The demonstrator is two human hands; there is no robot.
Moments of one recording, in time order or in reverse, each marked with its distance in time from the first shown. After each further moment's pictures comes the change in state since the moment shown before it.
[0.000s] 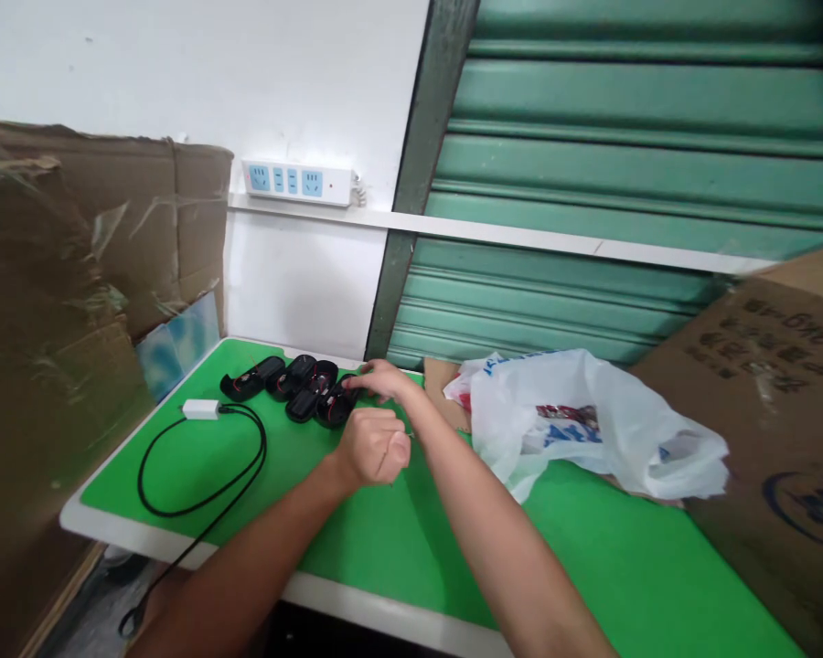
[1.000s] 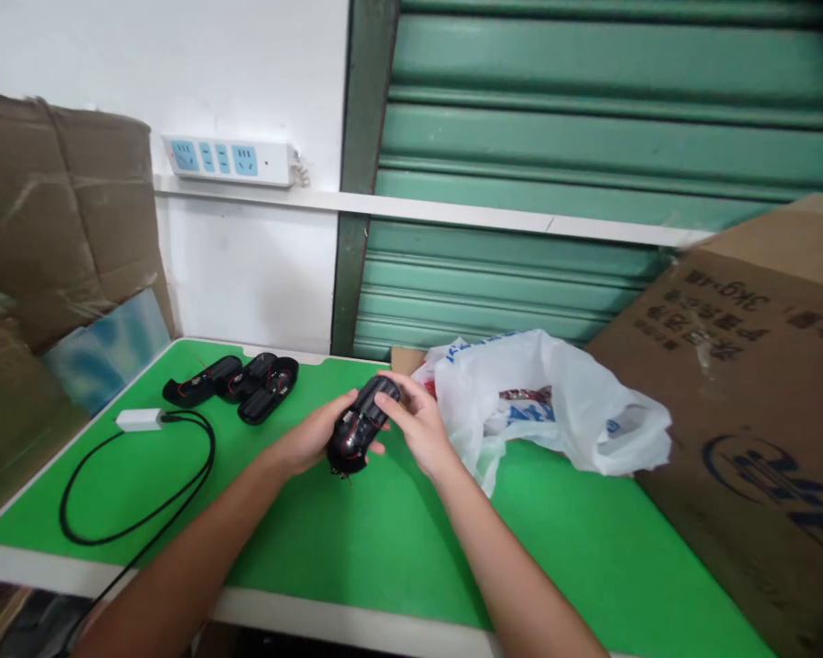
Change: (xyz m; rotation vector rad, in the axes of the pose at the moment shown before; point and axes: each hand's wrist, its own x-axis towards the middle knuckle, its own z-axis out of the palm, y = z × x) left_hand 0.022 -0.009 -0.003 -1.228 -0.206 -1.094; right_hand -0.093 0.084 -0.041 0.558 0.292 -0.482
